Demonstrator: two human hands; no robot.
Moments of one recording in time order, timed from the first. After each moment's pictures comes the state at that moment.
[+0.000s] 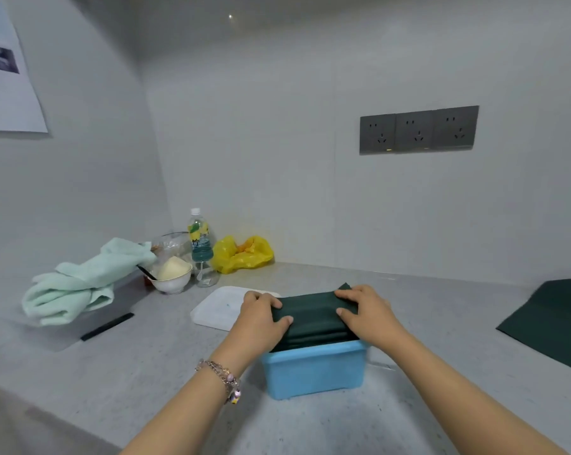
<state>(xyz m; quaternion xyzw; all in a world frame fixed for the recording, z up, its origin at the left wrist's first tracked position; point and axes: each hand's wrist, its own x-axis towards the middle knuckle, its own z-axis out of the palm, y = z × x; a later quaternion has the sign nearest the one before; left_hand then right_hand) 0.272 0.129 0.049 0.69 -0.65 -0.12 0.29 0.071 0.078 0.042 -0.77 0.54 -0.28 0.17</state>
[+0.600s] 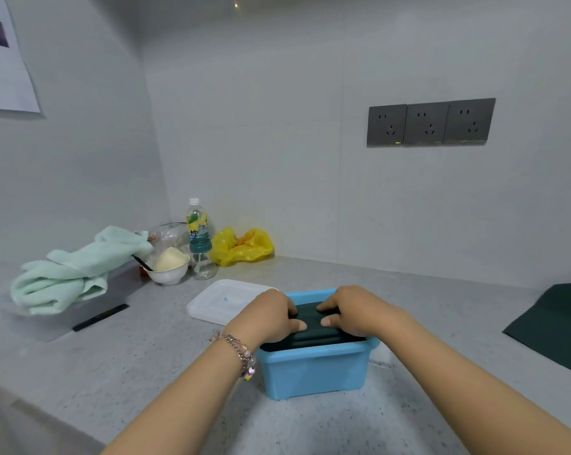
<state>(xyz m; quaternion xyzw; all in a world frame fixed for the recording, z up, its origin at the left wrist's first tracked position) 0.259 0.111 0.070 0.69 -0.72 -0.09 0.07 0.097 0.069 0.071 -0.86 0.50 -0.01 0.10</state>
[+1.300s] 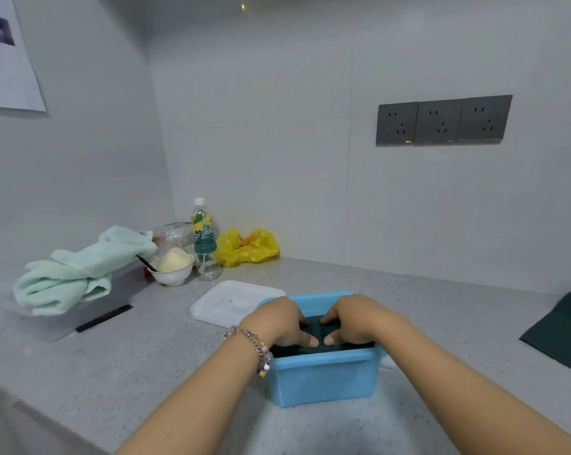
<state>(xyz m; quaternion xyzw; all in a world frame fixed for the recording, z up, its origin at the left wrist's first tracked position) 0.258 0.095 0.067 0.68 -0.73 -0.11 -0.03 0.112 0.066 0.072 -0.86 0.50 0.08 0.08</state>
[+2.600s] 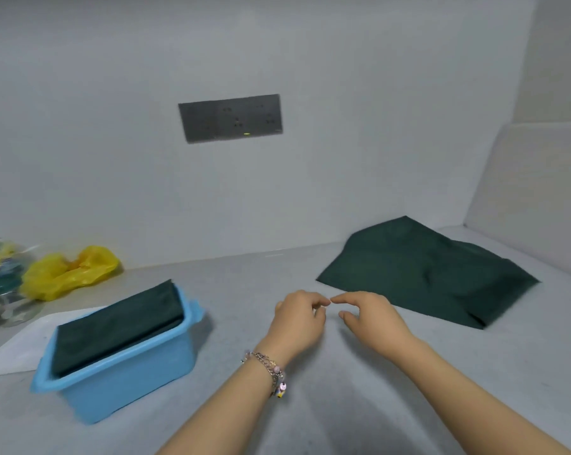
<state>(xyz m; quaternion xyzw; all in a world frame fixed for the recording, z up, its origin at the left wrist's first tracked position) -0.031 0.125 0.006 0.47 -0.83 -0.19 0.26 -0.178 0.174 0.005 -0.66 0.68 -0.29 0.10</state>
